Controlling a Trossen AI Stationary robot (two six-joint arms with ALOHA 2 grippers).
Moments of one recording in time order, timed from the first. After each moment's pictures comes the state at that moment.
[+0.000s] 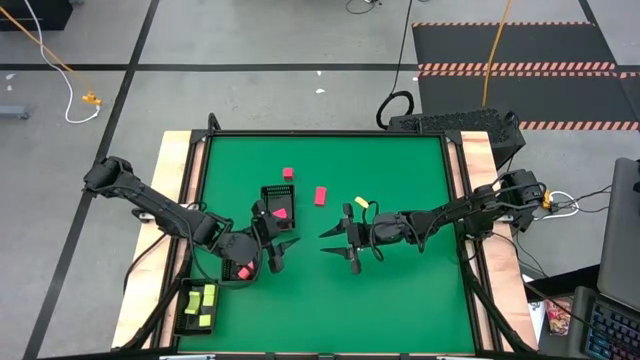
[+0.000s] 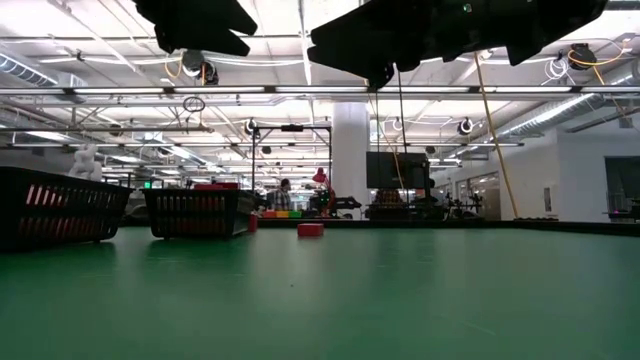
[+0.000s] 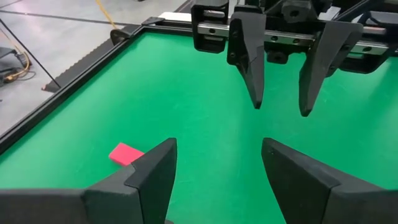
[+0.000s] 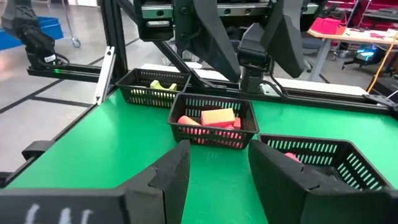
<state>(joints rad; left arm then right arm) -0.45 1.31 0.86 -0.11 -0.71 -0.36 0.20 1.59 0.73 0.68 0.08 -0.01</state>
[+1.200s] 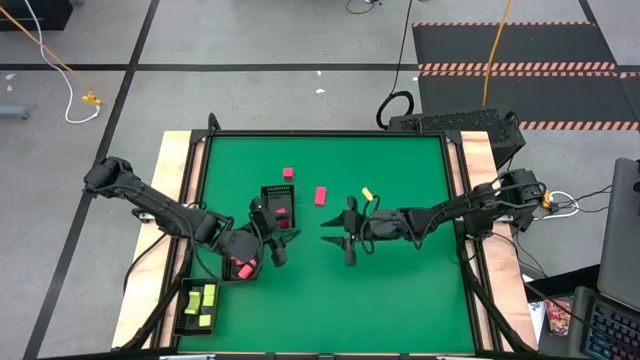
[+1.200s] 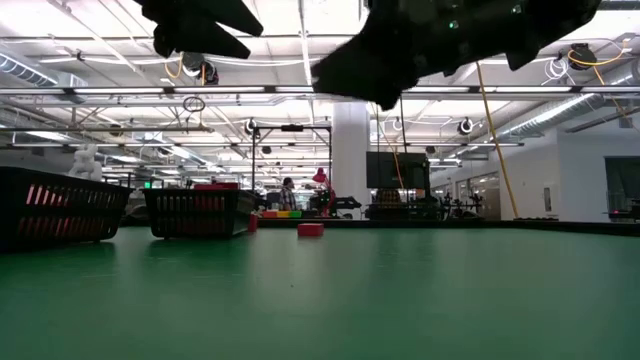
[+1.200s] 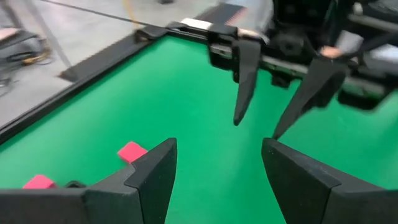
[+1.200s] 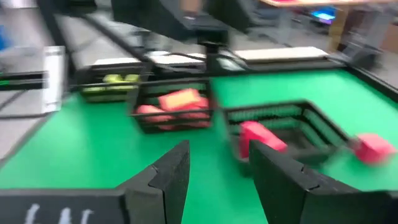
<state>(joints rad) -0.43 1.31 0.86 -0.10 -0.77 -0.46 0.16 1.59 0.73 0.60 0.19 0.13</state>
